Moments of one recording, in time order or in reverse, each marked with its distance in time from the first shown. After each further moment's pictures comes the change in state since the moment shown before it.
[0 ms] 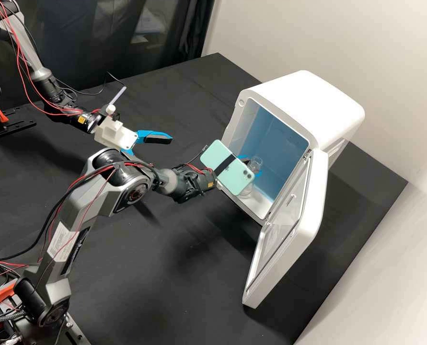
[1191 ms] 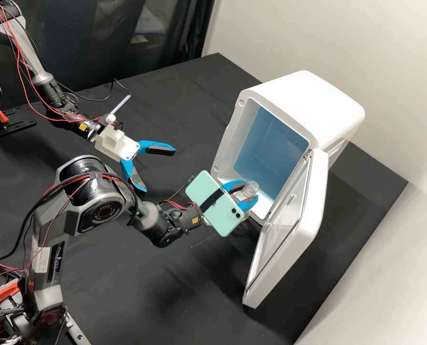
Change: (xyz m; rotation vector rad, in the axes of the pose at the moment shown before) left arm 0.021 0.004 0.029 0.030 -0.073 -0.022; right arm -0.098 0.042 0.063 0.008 0.052 0.046
